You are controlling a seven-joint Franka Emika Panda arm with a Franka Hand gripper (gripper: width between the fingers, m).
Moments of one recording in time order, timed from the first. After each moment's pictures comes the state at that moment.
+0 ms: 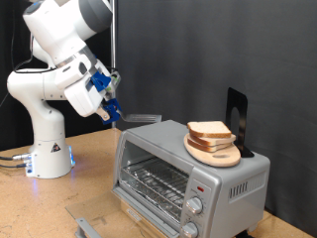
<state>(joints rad) -0.50 -0.45 0.29 -2.52 0.76 2.08 -0.60</state>
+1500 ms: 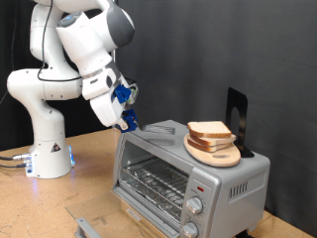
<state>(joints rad) -0.48 -0.46 0.46 -2.57 0.83 2.18 -0.52</state>
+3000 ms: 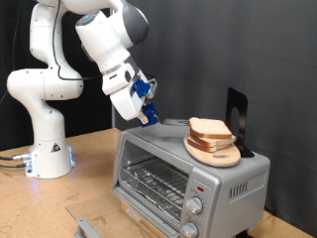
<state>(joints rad) -0.47 -0.46 0.56 -2.55 0.95 2.25 -0.45</state>
